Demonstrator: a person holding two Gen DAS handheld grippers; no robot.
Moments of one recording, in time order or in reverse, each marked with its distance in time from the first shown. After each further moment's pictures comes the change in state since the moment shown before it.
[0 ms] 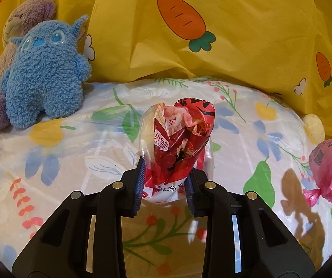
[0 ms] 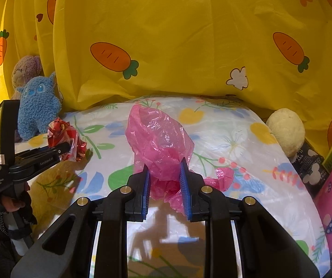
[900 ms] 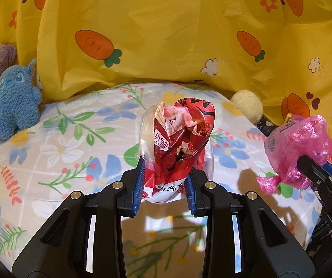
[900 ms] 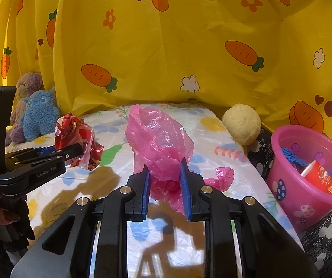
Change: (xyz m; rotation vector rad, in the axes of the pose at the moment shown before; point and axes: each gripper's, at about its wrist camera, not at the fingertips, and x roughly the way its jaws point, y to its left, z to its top) left arm -0.107 -0.134 -0.062 0.191 -0.064 -0.189; right arm -0.102 -0.062 -0.046 0.062 -0.091 -0.072
